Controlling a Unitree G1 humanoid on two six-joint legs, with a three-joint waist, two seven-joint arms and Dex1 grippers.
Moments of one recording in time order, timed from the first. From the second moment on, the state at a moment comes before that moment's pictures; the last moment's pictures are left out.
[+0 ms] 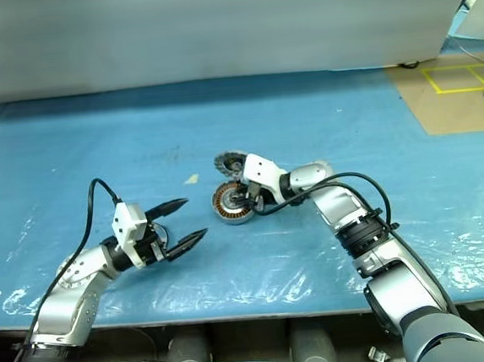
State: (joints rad) left arm -0.03 0.47 -0.01 -0.11 -0.39 0.04 -0.93; right arm -0.66 -0.39 0.37 0.26 0.00 0.30 1.04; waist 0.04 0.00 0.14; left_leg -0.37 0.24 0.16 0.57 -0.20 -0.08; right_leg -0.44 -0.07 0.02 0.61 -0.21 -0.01
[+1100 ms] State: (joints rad) left arm -0.03 0.47 -0.01 -0.09 -0.38 0.04 -0.95; right arm -0.62 -0.34 0.34 0.23 0.06 0.34 0.98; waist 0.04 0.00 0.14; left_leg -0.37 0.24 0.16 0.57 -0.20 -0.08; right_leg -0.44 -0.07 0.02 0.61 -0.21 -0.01
